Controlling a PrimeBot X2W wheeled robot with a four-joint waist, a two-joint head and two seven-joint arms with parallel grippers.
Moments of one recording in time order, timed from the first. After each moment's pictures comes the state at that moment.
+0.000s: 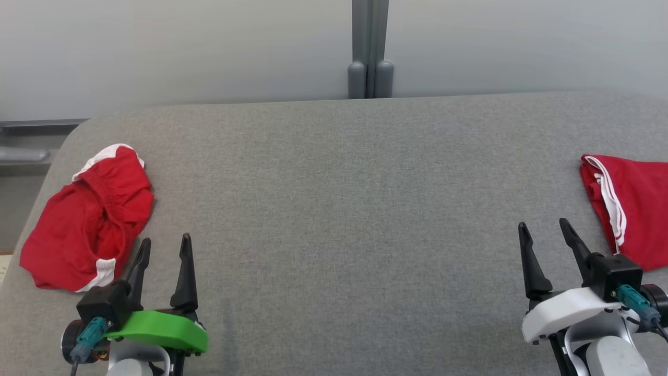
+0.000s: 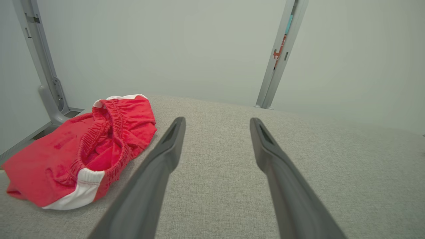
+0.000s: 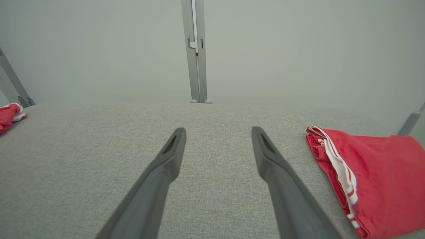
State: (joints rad) left arm -0.12 0.09 -0.03 0.34 -0.30 -0.13 -0.26; right arm -0.04 -0.10 -0.03 0.17 0.10 0.13 -0.17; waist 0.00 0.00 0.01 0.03
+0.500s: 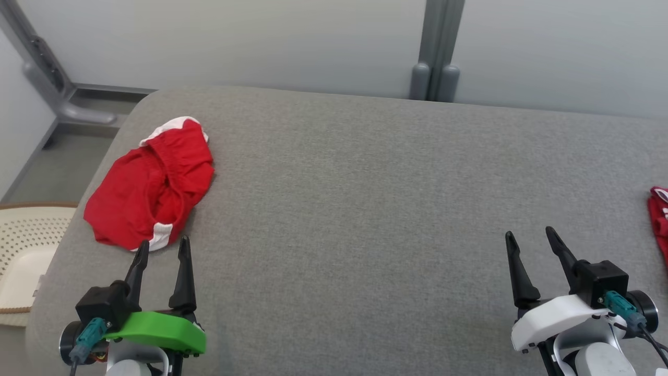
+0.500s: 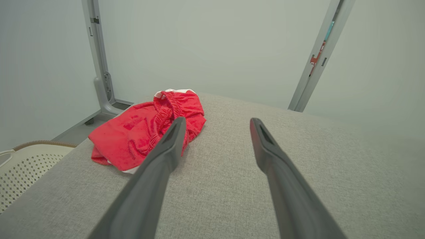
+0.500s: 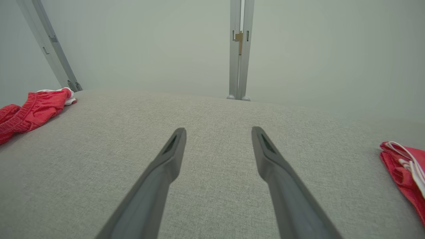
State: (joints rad) left arm -0.12 0.09 -0.03 0.34 -0.30 -0.13 -0.26; right arm -0.03 -0.09 0.00 0.18 0.10 0.13 -0.17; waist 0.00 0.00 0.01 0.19
